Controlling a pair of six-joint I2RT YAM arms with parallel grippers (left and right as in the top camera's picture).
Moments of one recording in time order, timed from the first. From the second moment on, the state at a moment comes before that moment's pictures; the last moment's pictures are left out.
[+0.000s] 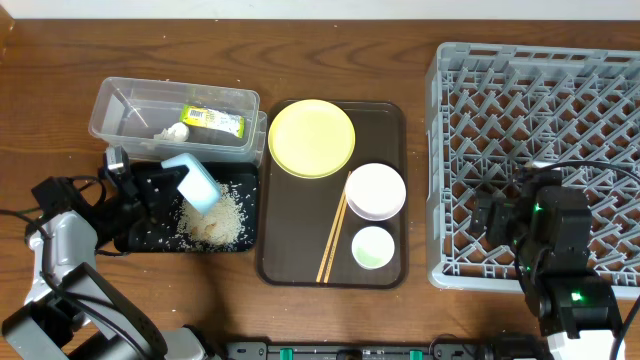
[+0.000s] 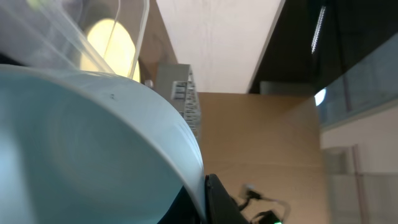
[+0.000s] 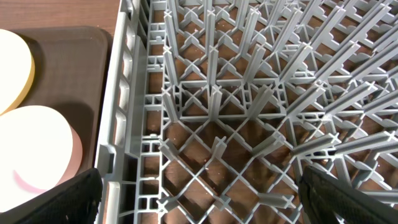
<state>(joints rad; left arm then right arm) 0.69 1.55 0.85 -0.76 1.48 -0.09 0.05 0.77 0.68 -0.64 0.09 0.12</state>
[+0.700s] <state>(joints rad) 0.31 1.35 0.85 -0.75 1.10 -0.01 0.05 0.77 0.68 -0.64 0.09 0.12</state>
